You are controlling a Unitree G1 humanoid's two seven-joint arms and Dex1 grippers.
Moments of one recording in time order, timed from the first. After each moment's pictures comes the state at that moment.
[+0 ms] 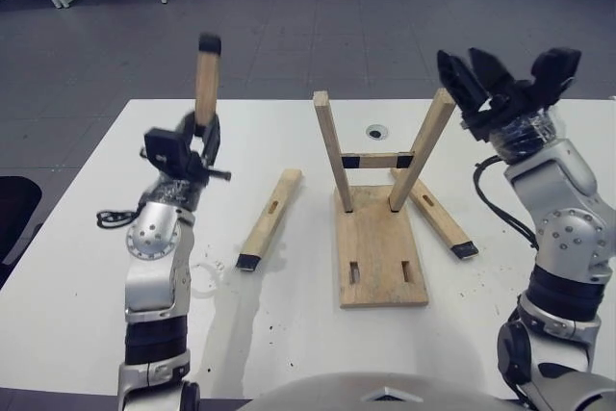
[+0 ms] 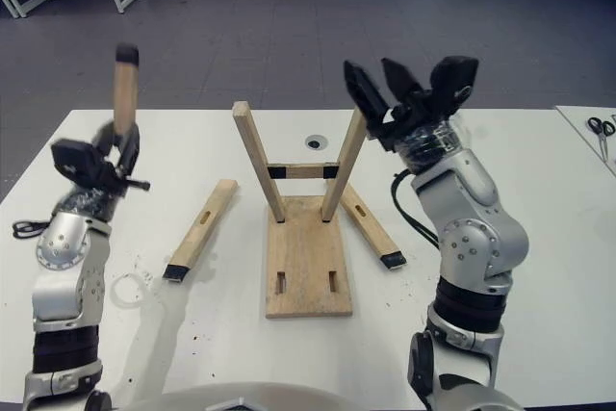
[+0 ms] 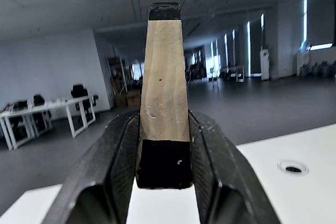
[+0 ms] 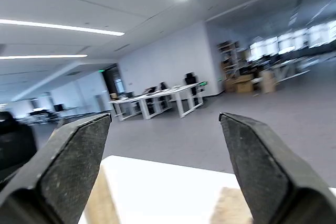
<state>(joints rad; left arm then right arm) -0.14 0.33 0.21 -0.22 -0.21 -0.01 -0.27 -0.44 -0.27 -0.27 -0.40 0.89 0.72 0.24</state>
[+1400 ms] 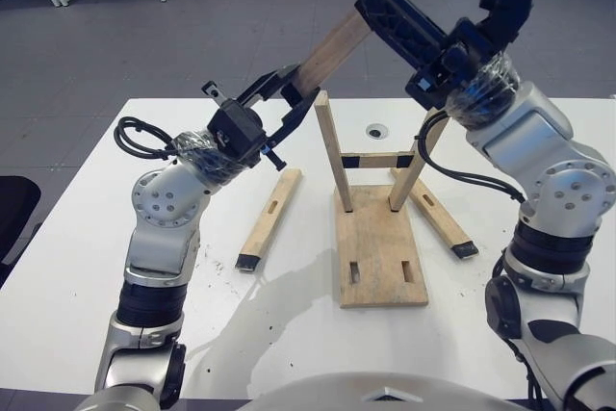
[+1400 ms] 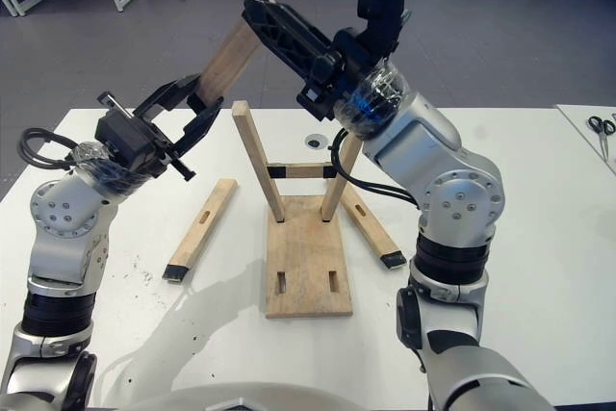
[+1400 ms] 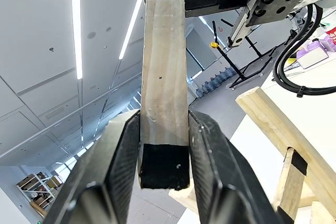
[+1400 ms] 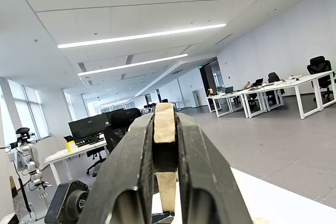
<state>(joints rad) -0.31 0.48 -0.01 -0.32 -0.16 -0.16 -0.59 -0.70 -0.26 -0.12 -0.35 1.19 0.77 0.24</state>
